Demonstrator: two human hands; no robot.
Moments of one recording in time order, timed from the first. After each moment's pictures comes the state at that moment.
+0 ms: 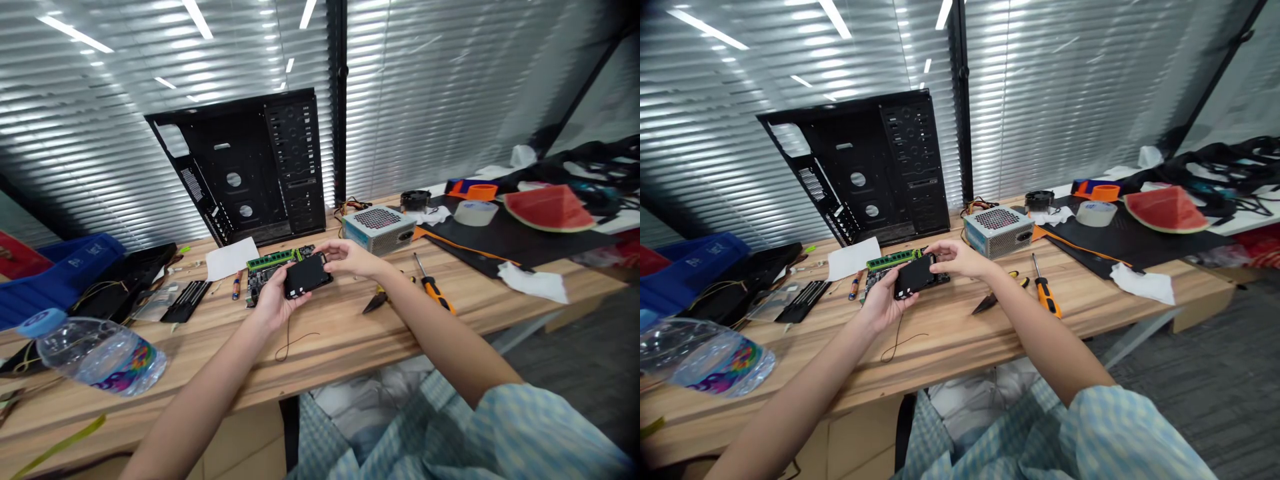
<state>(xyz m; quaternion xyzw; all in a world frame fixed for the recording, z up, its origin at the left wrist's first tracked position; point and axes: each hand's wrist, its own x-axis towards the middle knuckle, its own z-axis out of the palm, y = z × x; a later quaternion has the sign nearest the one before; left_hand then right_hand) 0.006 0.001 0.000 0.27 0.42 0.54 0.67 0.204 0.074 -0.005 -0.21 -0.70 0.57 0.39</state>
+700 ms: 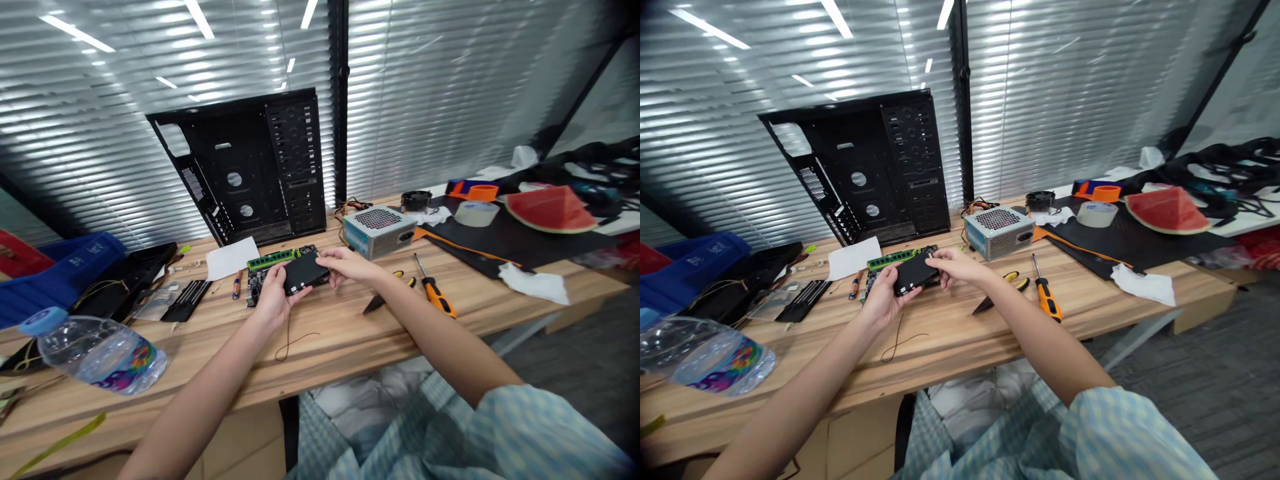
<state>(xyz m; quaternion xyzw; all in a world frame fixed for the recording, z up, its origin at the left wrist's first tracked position) 0.009 0.004 -0.006 0.31 0.44 0.59 0.59 0.189 0.060 -0.001 -0.36 -0.63 0.62 0.32</state>
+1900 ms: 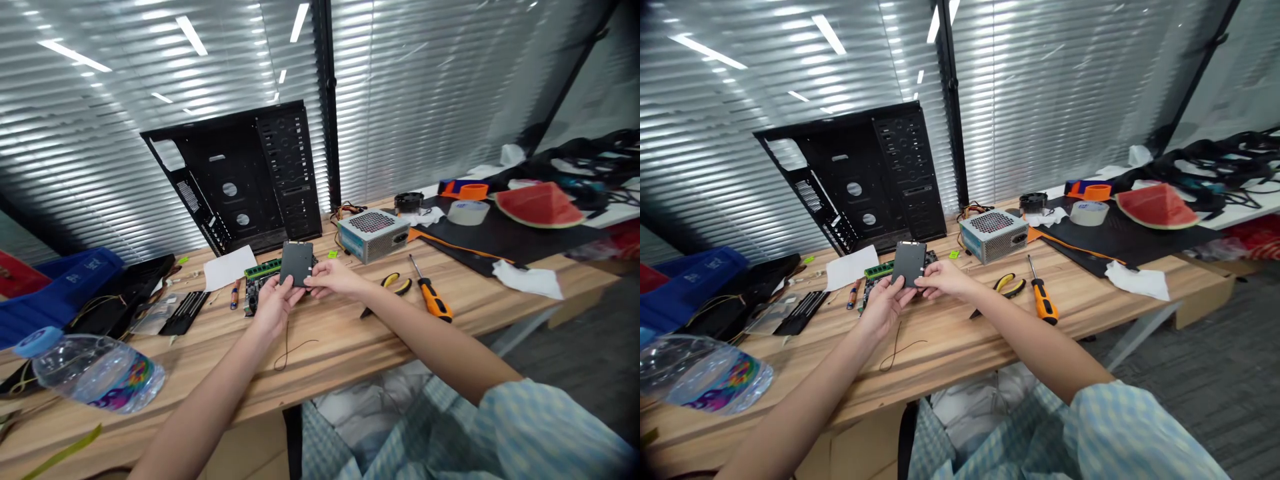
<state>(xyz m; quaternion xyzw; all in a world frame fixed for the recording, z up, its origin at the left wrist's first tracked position) 0.010 0.006 -0.009 0.31 0.42 0.60 0.60 0.169 0.052 -0.016 -0.36 -0.55 0.67 0.34</state>
